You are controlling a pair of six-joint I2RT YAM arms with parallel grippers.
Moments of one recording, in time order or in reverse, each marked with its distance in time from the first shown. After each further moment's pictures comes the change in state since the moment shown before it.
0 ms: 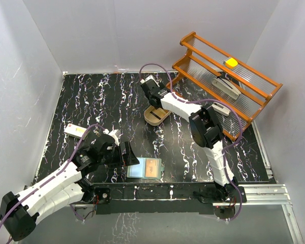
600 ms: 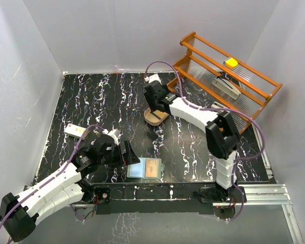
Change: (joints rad) left arm 0.000 -0.012 -0.014 0.041 0.002 -0.046; right arm 0.050 -0.339 -0.311 0.084 -0.134 0.230
